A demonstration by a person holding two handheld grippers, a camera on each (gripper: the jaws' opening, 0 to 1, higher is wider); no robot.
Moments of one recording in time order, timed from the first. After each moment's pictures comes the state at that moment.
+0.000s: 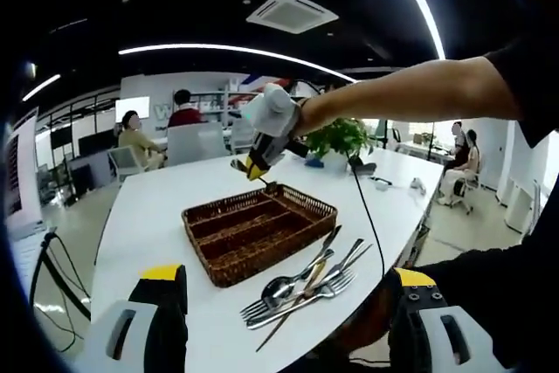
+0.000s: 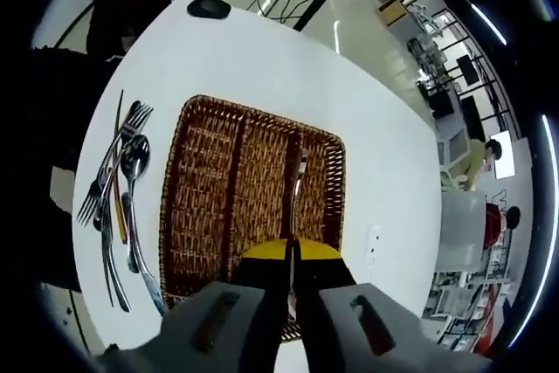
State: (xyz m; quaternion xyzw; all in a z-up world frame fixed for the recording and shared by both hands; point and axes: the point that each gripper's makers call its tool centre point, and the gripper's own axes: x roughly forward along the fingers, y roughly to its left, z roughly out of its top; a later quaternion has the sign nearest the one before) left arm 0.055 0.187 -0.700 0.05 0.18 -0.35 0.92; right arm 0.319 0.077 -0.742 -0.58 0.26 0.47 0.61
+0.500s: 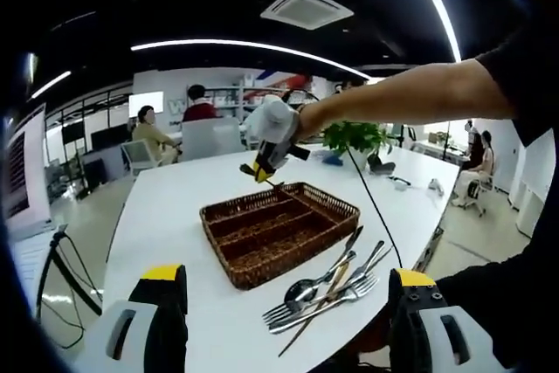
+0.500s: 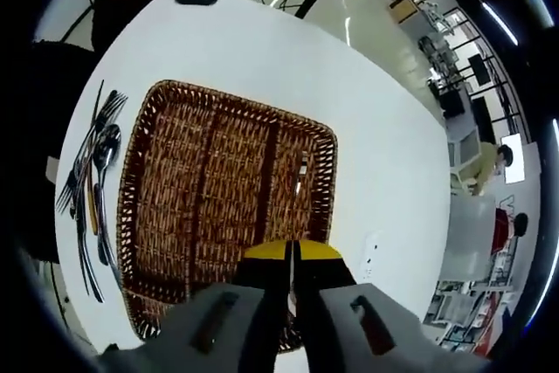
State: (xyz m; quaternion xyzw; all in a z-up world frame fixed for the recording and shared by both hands) left arm 0.082 0.205 -0.701 0.05 0.19 -0.31 0.93; right arm 0.374 0.090 -0.766 -0.59 0.28 0.48 0.59
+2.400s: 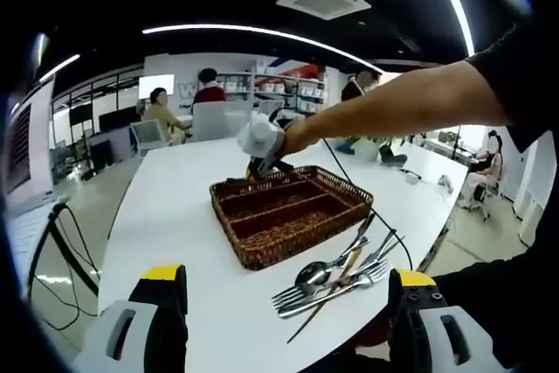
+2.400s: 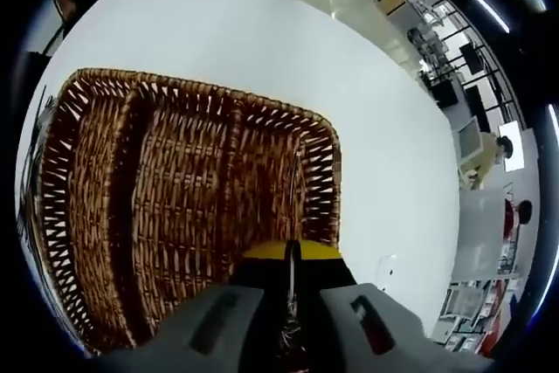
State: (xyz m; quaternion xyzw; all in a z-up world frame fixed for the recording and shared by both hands) left arm 0.088 0.219 -0.734 0.03 0.23 -0.29 0.93; right arm 0.427 0.132 -0.851 -0.58 0.26 0.48 0.61
